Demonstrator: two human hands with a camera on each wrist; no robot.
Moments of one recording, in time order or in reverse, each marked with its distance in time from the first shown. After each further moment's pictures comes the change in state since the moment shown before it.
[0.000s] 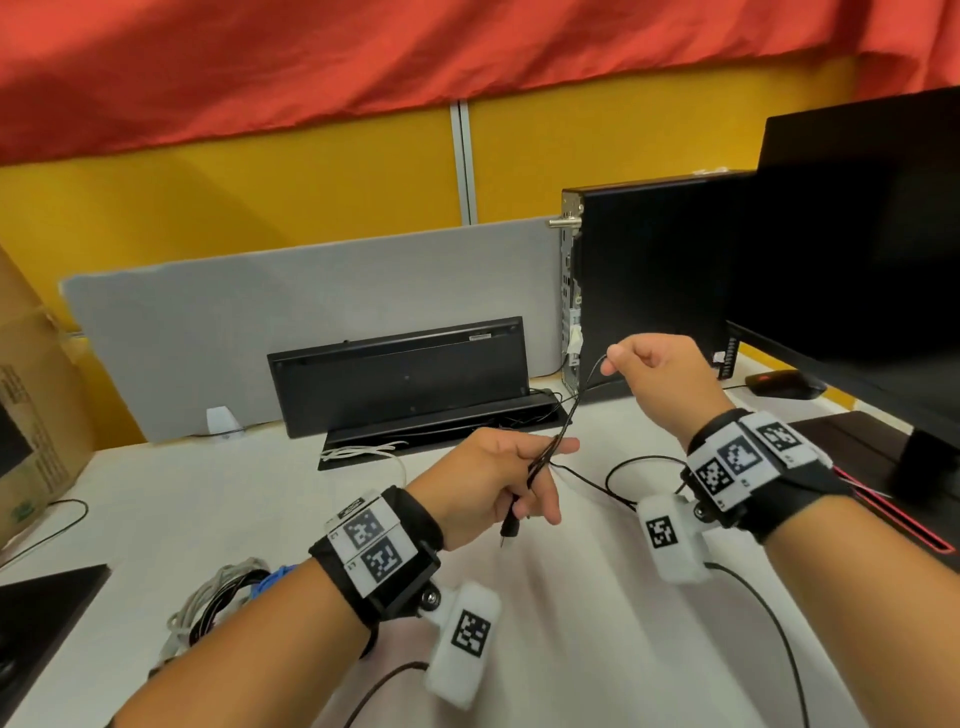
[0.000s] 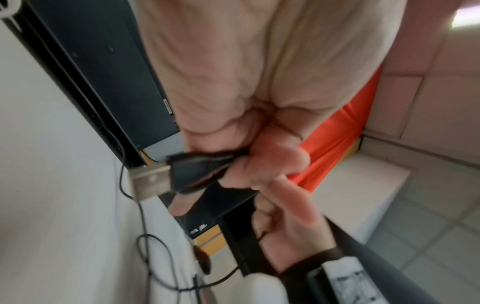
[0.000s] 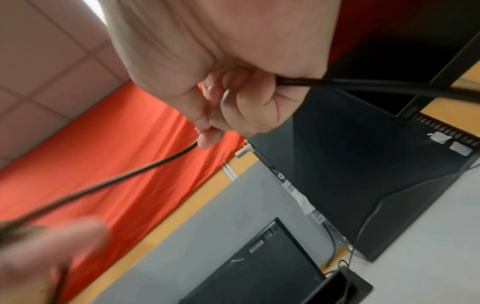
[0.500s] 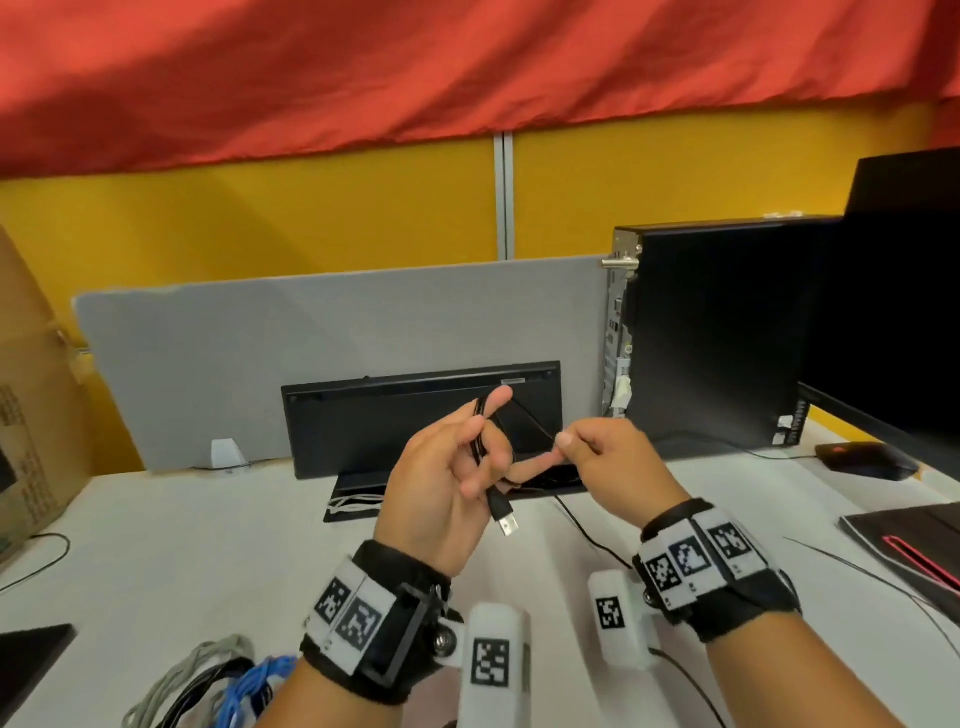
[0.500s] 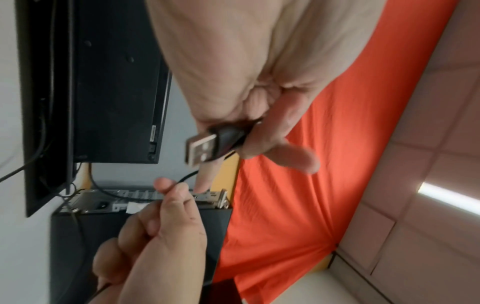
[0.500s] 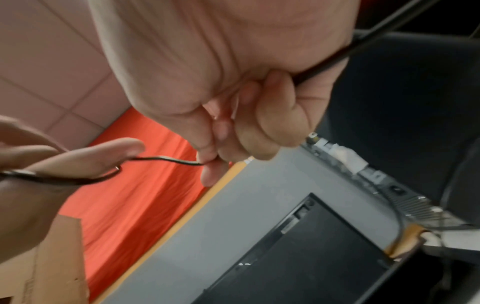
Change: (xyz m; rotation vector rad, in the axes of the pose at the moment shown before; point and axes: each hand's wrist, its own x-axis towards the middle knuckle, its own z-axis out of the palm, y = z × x) left_hand 0.029 0.002 -0.063 -0.629 0.231 0.484; right_hand 0.028 0.013 0.095 -0.031 -0.277 -0.114
